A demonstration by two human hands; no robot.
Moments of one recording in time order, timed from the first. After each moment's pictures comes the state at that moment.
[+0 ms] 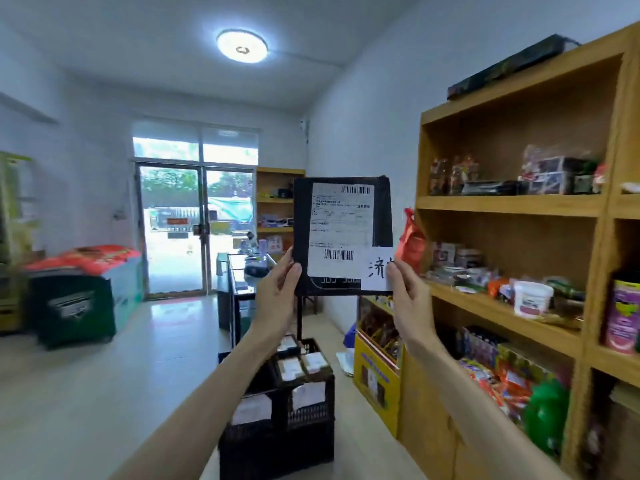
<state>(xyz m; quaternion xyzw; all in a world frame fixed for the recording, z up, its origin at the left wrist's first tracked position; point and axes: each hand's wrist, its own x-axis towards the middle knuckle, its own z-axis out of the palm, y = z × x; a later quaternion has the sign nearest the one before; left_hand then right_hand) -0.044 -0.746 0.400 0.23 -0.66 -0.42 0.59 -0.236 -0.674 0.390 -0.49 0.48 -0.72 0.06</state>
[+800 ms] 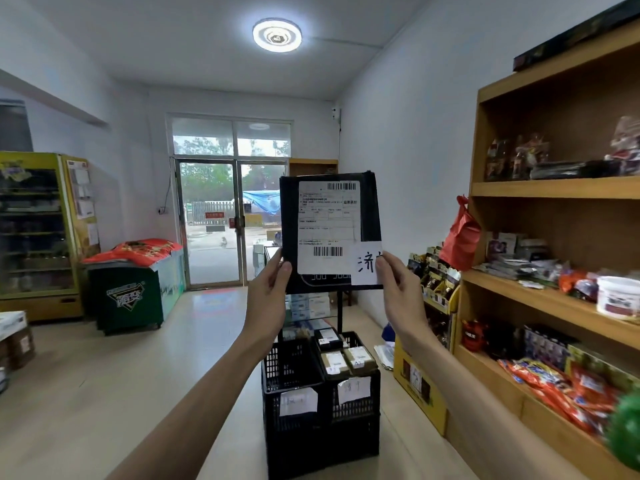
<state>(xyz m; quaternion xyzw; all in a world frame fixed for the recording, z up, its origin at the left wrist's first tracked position) 0.081 -0.847 0.382 0.28 -0.62 -0.40 0.62 -0.119 -0.791 0.383 -0.53 0.46 -0.70 0.14</state>
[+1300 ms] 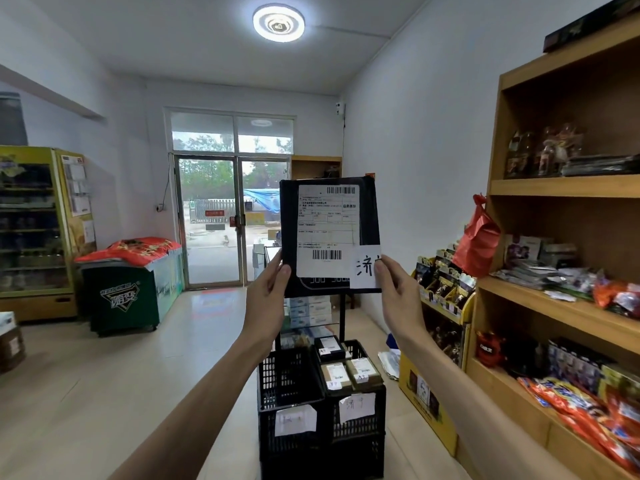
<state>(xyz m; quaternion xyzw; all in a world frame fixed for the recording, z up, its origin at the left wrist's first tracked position) 0.033 -0.974 0.368 0.29 -0.61 -0.41 0.62 -0.167 -0.924 0.369 -0.53 0.47 -0.69 0.13</state>
